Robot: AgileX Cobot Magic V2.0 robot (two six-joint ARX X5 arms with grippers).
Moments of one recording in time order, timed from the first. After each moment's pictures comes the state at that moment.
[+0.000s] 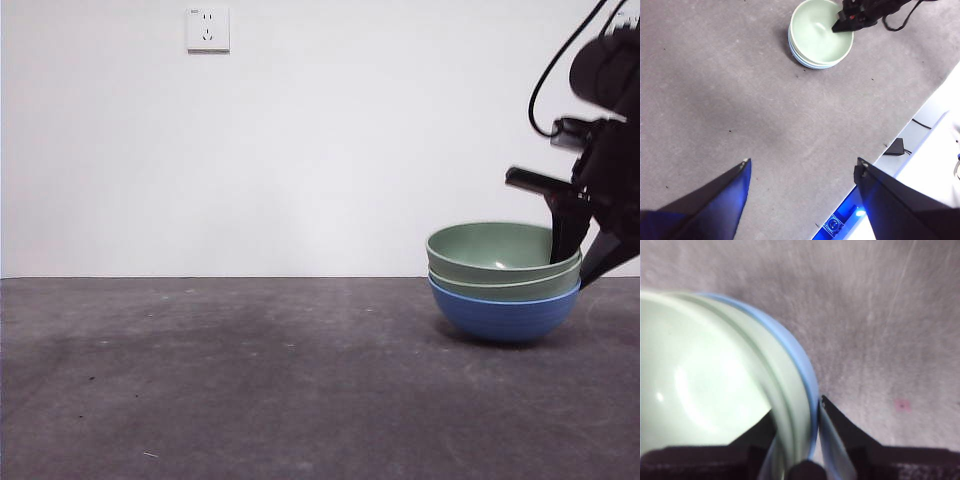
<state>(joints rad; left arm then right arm) -0.62 1.27 1.74 -1.30 0.16 0.02 0.10 1.68 1.08 -0.43 -0.18 0.30</state>
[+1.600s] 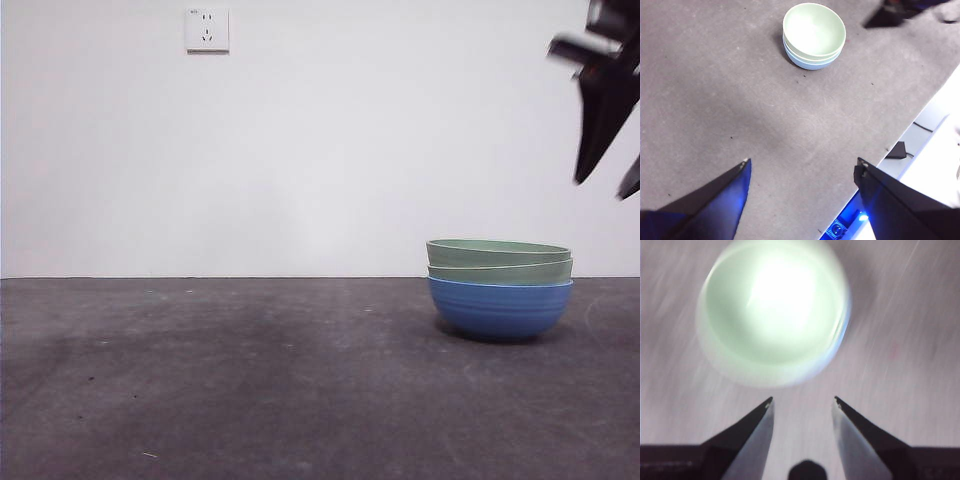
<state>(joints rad) -0.62 1.27 1.74 -1.28 0.16 0.04 0.10 1.33 1.09 -0.81 -0.26 0.16</state>
